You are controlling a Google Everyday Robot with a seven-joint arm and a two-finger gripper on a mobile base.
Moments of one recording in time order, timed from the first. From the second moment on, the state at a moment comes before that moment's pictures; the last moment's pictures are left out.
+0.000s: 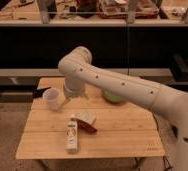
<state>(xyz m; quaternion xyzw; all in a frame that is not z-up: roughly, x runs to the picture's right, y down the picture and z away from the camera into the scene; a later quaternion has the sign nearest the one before) -0.100 0.042 0.718 -0.10 -0.30 -0.79 0.53</state>
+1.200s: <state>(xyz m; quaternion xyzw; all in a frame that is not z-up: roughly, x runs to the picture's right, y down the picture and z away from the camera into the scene) 0.208 0.044 0.790 -0.22 -0.22 -0.62 0.71</state>
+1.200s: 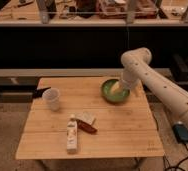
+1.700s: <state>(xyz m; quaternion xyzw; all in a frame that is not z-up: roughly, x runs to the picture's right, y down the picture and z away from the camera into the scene) 0.202 0.136 0.668 -0.25 -0.18 -0.62 0.72</state>
